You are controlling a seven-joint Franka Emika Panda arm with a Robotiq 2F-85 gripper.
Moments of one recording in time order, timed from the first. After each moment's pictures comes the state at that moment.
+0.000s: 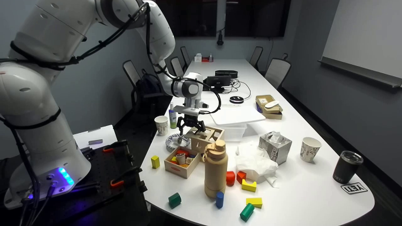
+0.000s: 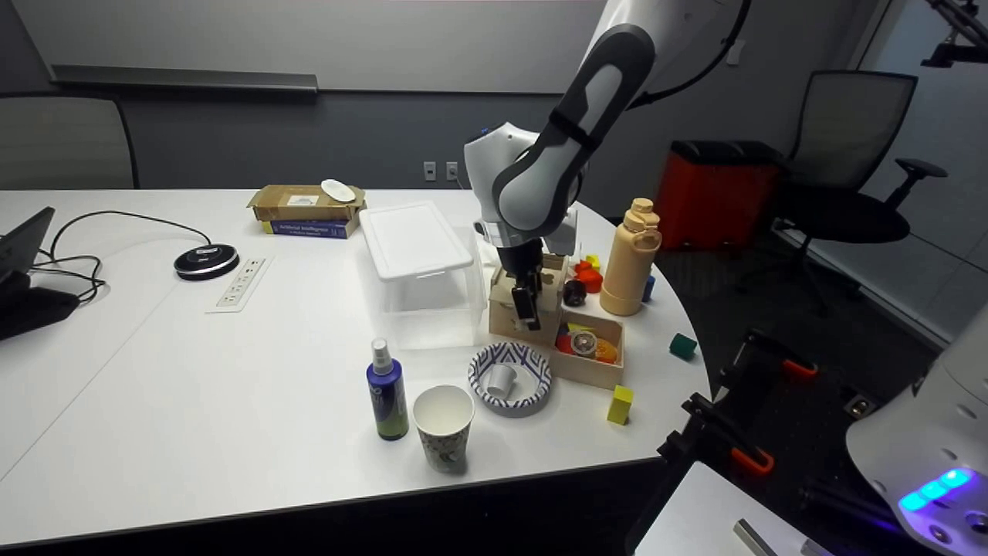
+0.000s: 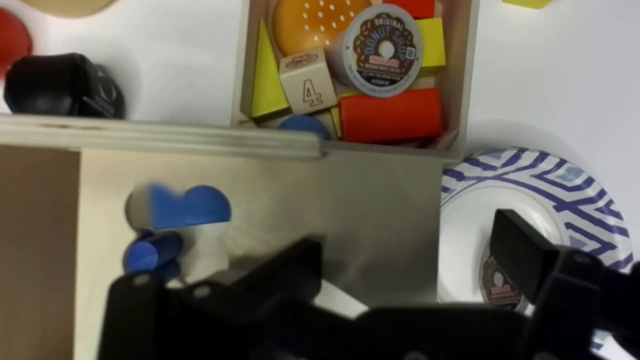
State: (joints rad) arm 0.01 0.71 0.09 -1.97 -0.31 2.38 -0.25
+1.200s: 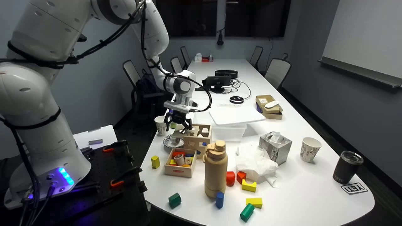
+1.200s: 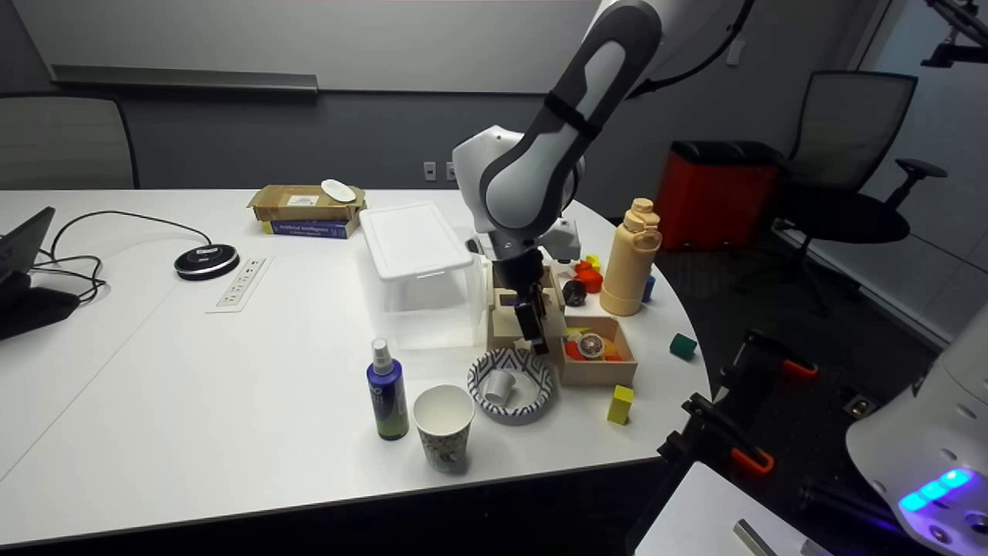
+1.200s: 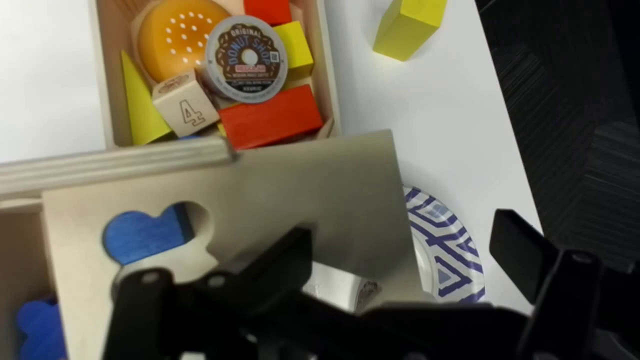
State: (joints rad) arm 0.01 0.66 0.18 -2.04 -0.21 2.27 -0.36
